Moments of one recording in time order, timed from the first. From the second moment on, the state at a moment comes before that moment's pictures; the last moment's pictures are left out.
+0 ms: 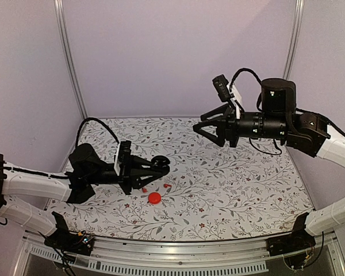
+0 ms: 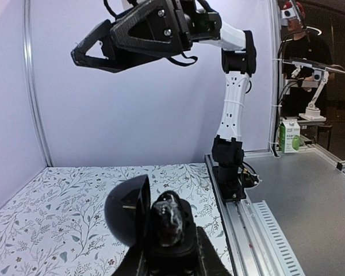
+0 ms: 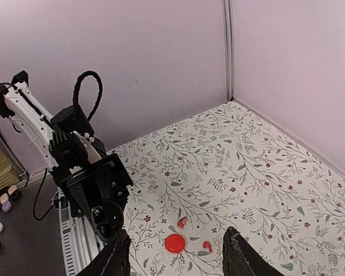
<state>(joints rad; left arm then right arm) -0.88 1.26 0.46 0.97 0.64 -0.04 0.96 1.22 1.27 -0.28 -0.19 0.10</state>
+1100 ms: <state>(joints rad) -0.91 1.29 0.53 0.86 0.73 -0.01 1.01 1.44 1.34 -0.35 -0.69 -0.04</state>
